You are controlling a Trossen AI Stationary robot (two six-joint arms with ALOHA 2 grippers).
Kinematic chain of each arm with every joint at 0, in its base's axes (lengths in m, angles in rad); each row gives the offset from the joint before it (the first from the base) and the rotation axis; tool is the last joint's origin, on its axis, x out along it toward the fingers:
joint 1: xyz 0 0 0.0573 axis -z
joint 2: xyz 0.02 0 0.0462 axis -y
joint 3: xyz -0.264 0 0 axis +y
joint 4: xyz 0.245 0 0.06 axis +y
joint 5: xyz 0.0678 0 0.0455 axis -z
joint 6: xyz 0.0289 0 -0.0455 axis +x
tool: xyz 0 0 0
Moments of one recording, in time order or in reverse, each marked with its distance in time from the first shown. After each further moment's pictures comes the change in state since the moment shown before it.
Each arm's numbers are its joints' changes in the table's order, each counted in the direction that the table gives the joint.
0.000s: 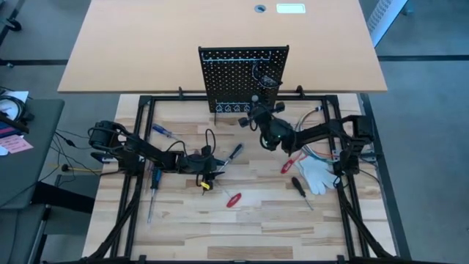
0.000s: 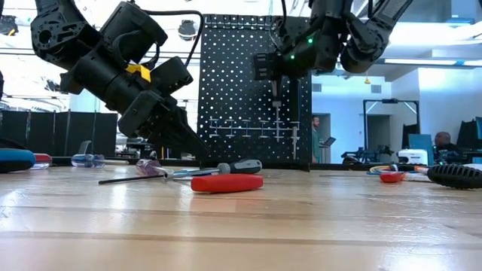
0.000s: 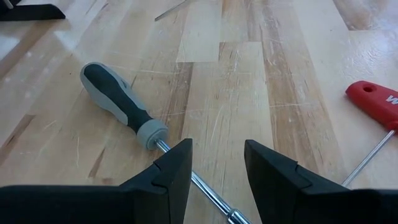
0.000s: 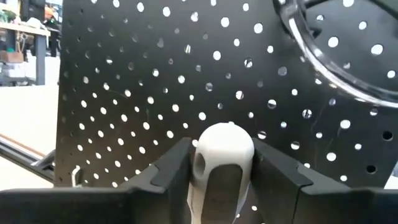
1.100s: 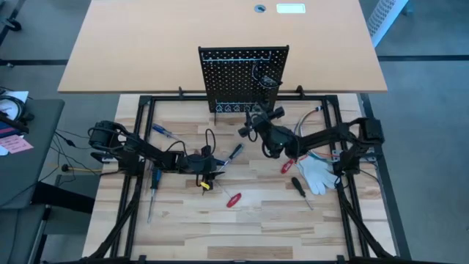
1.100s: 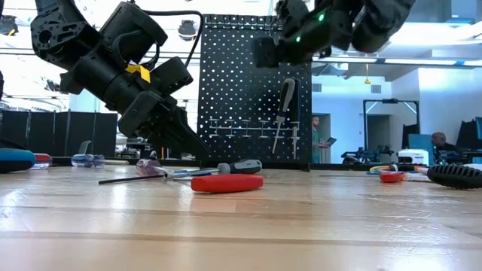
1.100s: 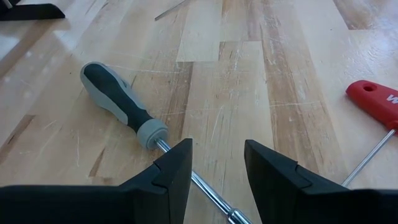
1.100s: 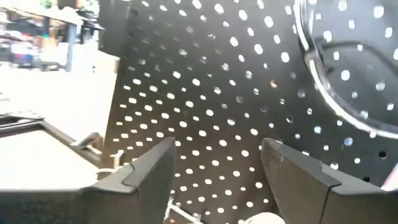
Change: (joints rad) left arm 0.000 0.000 0.000 0.001 0.000 0.001; right arm -0.110 0.095 -0.002 0.175 0.026 -0.013
